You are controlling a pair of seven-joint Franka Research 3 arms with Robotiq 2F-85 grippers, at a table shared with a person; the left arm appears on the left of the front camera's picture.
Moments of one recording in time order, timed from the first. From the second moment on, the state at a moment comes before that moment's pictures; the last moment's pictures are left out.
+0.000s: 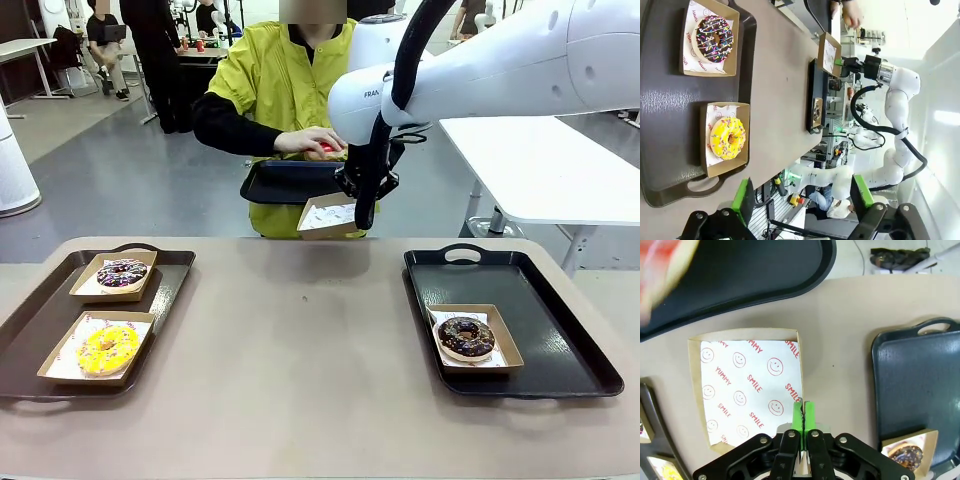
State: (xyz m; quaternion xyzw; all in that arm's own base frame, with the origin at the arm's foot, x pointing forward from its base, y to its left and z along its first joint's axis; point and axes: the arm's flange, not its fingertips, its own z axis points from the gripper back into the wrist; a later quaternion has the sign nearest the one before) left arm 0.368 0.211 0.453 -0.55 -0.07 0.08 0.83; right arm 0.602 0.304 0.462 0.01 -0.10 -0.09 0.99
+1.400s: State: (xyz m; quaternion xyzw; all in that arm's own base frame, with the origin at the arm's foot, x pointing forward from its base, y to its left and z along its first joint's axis) left arm 0.368 0.211 0.453 -0.55 -0.07 0.08 0.83; right arm 0.576 0.313 0.483 0.00 -0.07 0.04 1.00
